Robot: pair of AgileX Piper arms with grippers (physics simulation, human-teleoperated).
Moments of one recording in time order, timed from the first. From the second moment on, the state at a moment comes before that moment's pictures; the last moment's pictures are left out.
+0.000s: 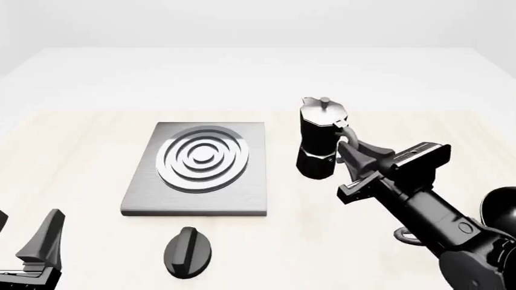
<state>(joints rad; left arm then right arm) 0.00 0.00 0.00 0.00 0.00 0.46 1.21 -0.34 -0.76 -0.03</state>
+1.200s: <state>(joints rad) 0.00 0.00 0.00 0.00 0.00 0.58 1.40 -0.59 -0.79 -0.05</state>
